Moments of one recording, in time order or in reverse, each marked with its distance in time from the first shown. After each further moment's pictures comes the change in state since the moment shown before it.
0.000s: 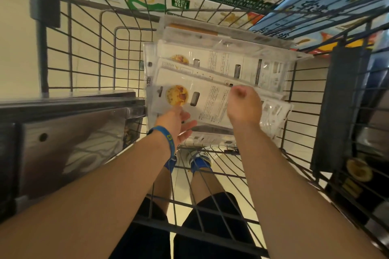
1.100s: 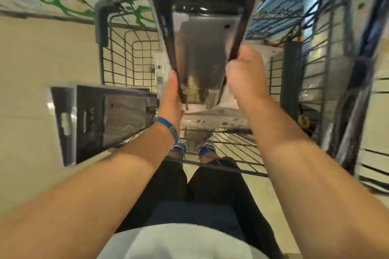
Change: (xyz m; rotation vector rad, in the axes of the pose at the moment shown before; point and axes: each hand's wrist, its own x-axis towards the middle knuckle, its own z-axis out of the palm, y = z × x) left_hand -0.112 0.014 -0.011 0.025 -0.163 0.398; right_hand -0.111 -0.105 -0.107 0.205 -0.139 -0.395
